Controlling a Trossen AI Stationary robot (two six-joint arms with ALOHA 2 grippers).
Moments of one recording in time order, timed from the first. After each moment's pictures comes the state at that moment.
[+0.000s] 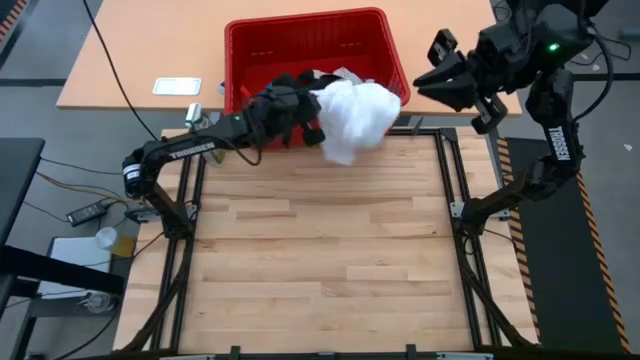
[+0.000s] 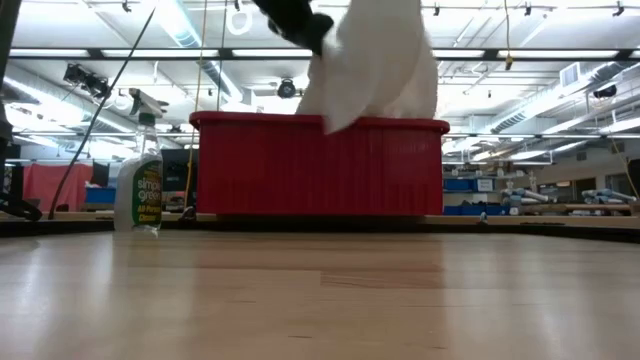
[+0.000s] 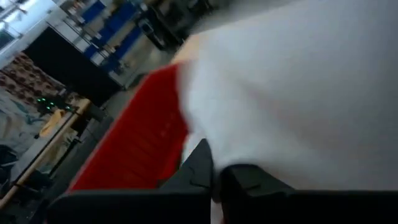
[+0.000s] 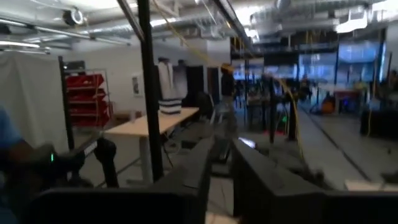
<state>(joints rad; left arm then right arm) 0.35 1.61 1.62 -0.29 -0.50 0.49 -0.48 1.44 2.29 -0.63 -0.79 0.20</state>
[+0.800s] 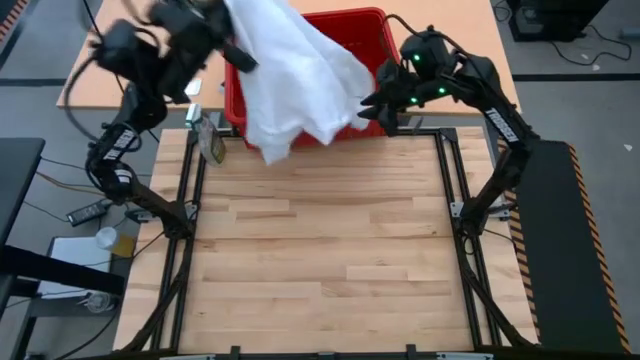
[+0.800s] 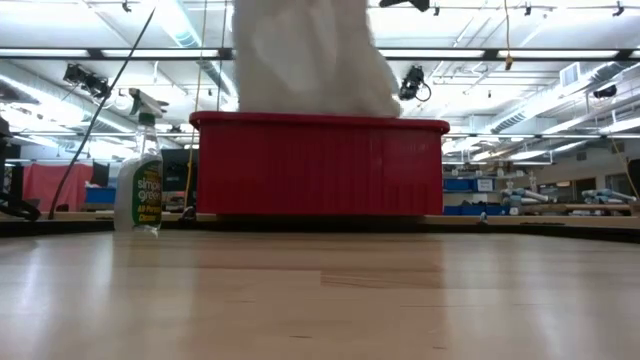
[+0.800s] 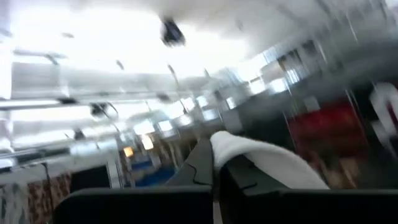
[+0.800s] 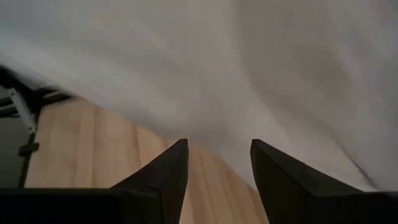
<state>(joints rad) 0.41 1.46 2.16 -0.07 -0.26 0.44 -0.54 1.68 2.29 -1.27 -0.32 -0.06</state>
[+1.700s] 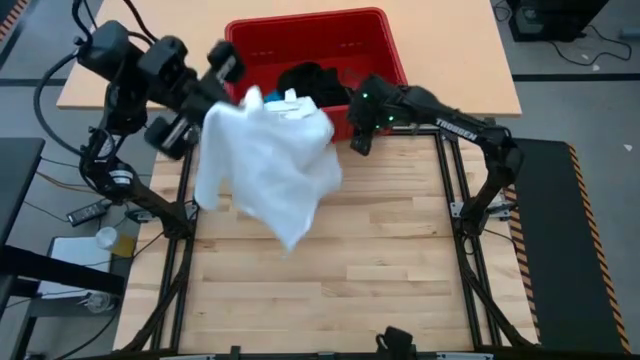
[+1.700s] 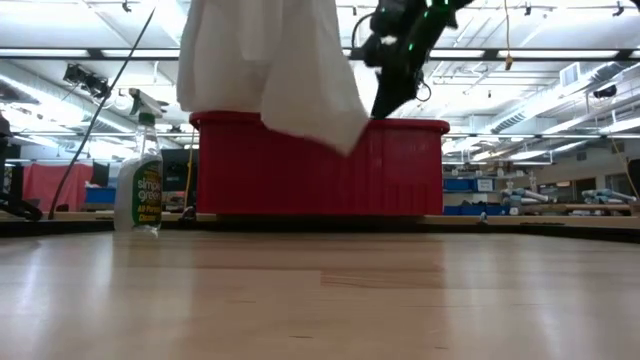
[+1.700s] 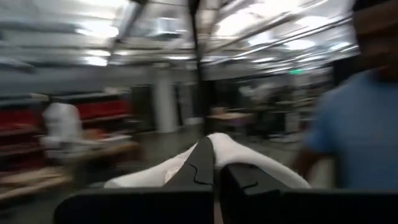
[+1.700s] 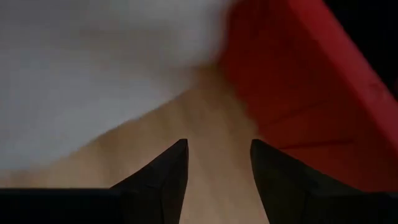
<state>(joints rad) 0.30 1.47 2.28 -0.36 0.84 -0.22 -0.58 1.70 1.66 -0.91 -0.06 -0.21</state>
